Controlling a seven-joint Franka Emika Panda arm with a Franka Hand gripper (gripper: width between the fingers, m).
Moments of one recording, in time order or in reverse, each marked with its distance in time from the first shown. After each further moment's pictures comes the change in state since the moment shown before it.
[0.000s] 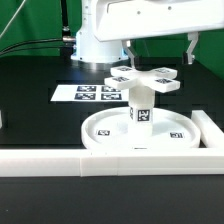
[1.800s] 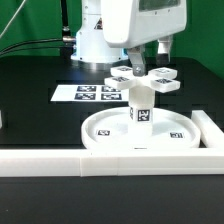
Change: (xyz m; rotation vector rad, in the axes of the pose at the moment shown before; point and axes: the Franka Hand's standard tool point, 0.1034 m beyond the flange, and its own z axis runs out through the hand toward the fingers) arm 0.015 0.018 0.004 -0.065 -0.061 -1.438
